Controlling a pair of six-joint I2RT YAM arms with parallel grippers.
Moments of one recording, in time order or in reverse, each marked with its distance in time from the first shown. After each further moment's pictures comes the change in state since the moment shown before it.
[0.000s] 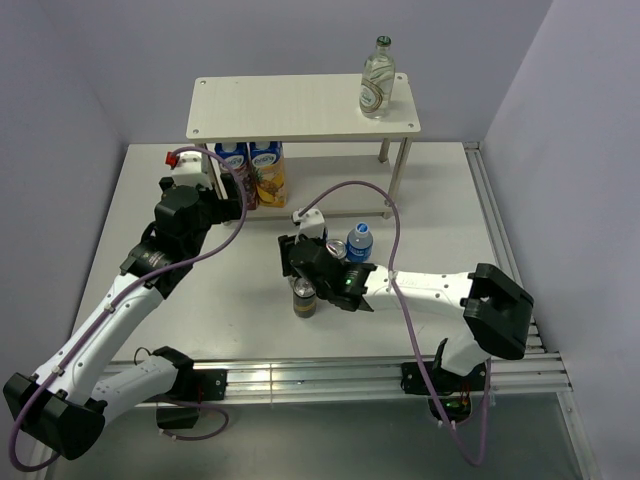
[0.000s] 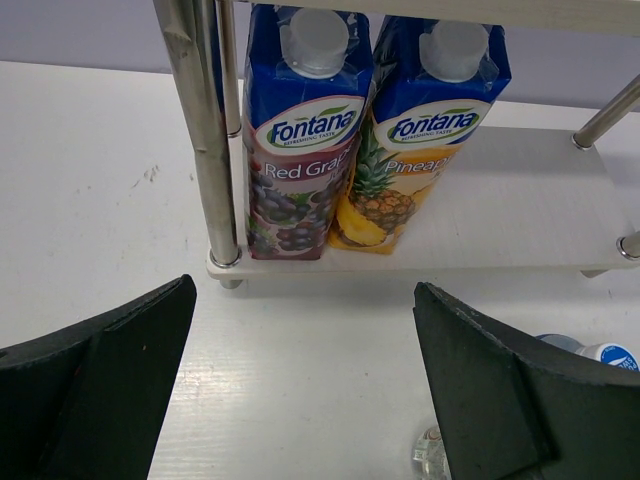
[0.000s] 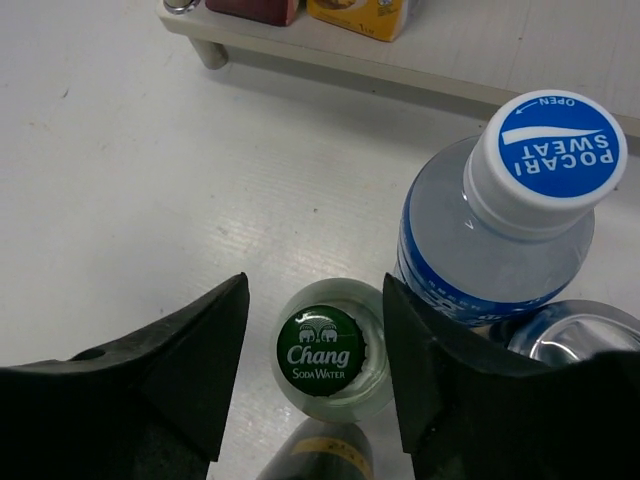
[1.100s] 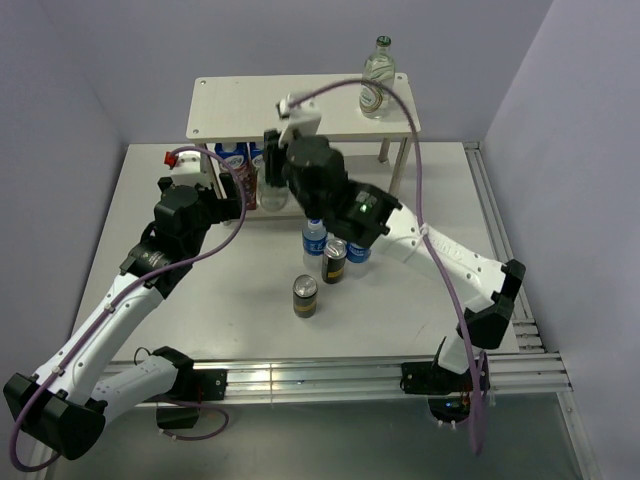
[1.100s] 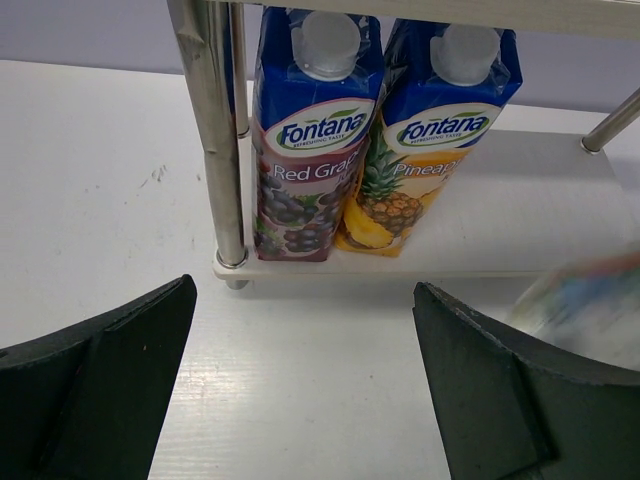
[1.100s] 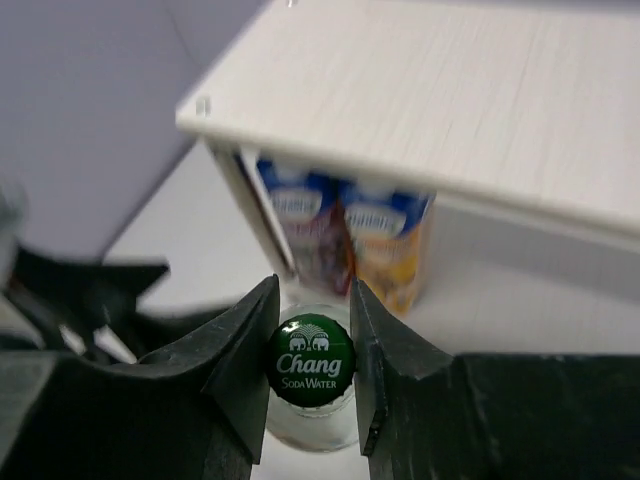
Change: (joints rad) left arm 0.006 0.000 0.000 0.000 -0.012 0.002; right arm -0.051 0.082 0.813 -0.385 -0.015 -0.229
